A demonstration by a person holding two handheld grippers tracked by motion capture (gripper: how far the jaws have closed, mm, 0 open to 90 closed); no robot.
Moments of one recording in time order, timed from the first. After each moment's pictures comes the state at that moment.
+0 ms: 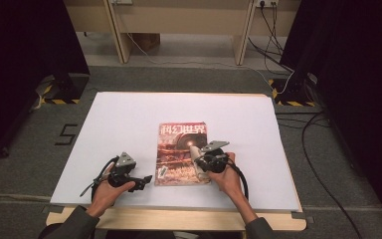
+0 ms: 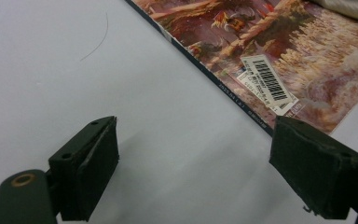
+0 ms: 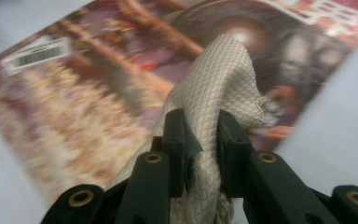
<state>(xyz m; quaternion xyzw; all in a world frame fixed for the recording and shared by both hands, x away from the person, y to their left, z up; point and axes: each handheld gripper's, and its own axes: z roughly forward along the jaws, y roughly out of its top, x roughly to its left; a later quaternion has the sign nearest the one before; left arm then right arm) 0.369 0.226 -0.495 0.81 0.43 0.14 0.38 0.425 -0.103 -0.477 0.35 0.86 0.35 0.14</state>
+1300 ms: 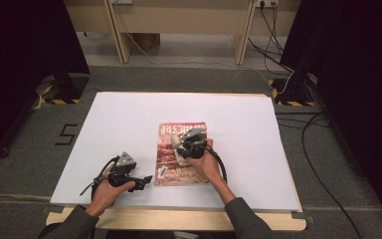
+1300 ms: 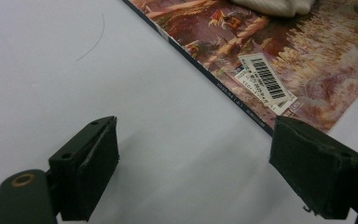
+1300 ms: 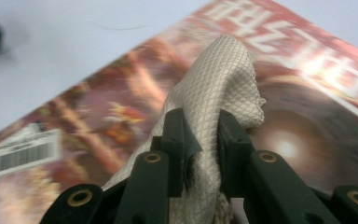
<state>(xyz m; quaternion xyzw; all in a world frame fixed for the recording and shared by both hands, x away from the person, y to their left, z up) 0.369 0.226 -0.495 0.81 0.42 0.14 0.38 0.473 -0.043 -0.480 0.32 0.87 0.36 0.12</state>
